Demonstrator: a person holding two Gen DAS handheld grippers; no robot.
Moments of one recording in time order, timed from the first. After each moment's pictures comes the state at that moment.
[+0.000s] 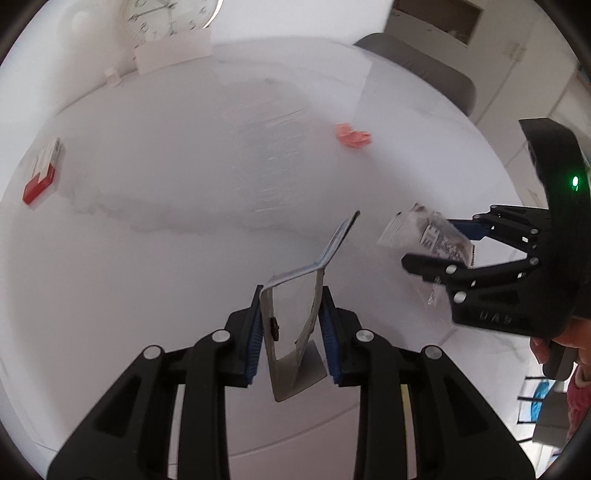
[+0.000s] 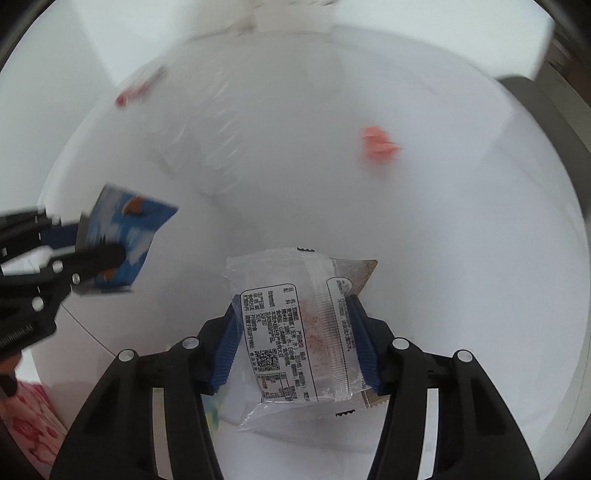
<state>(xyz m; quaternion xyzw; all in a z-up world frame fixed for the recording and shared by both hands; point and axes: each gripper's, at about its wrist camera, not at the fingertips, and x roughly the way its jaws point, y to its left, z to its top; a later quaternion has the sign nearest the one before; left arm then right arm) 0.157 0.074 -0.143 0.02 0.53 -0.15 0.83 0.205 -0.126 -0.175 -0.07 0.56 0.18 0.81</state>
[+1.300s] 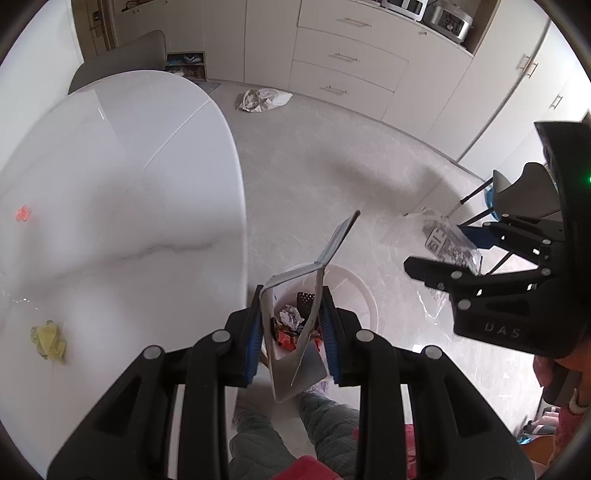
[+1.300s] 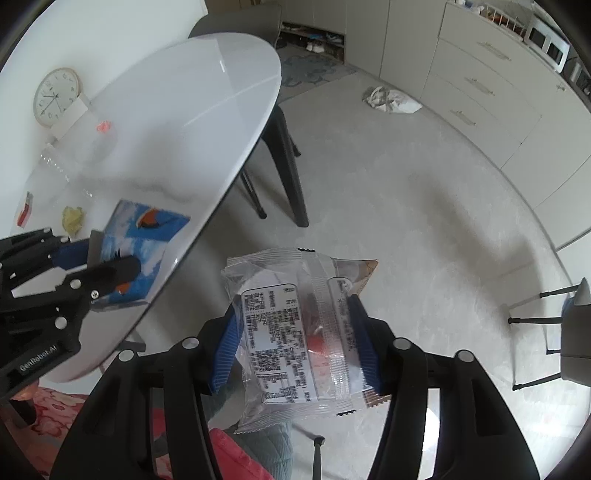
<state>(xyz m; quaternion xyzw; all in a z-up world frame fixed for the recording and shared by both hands) -0.121 -0.225 -0.105 0.22 0.49 -0.46 0.71 -0.191 -0.372 -0.153 0.17 0.55 -0.17 0.80</state>
